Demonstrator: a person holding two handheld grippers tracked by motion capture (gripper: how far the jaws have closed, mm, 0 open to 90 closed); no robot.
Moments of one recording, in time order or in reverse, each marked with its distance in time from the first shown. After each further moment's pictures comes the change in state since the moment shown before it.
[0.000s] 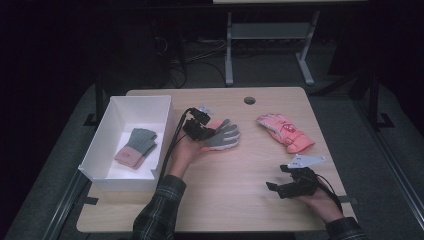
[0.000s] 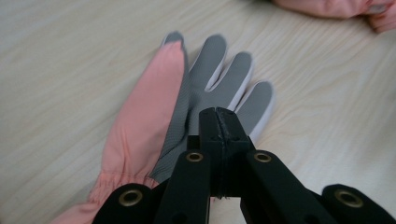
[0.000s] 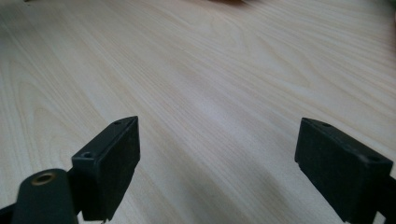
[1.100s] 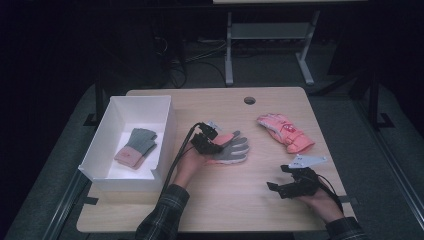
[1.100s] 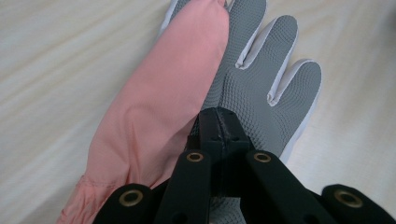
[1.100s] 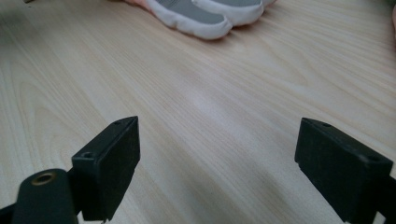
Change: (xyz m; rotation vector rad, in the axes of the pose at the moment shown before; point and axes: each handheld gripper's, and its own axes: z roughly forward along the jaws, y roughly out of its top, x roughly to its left) left arm -0.025 -0.027 0.029 0.087 -0.143 0.038; right arm -0.001 -0.001 -0.002 0.000 -0.001 0.002
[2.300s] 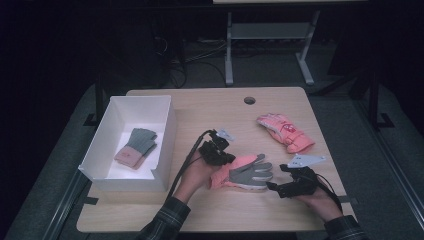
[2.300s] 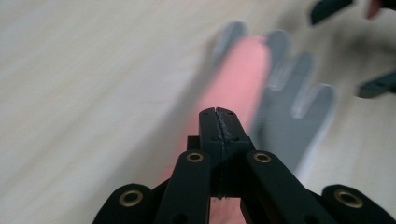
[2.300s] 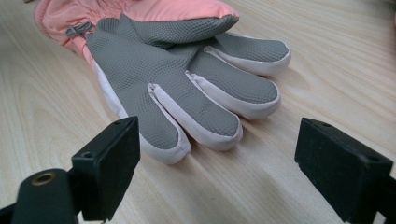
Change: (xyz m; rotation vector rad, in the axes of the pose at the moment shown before) left arm -0.048 0.003 -0.028 -0.043 -0.063 0.089; right arm 0.000 0.002 0.002 0.001 0.000 -0.013
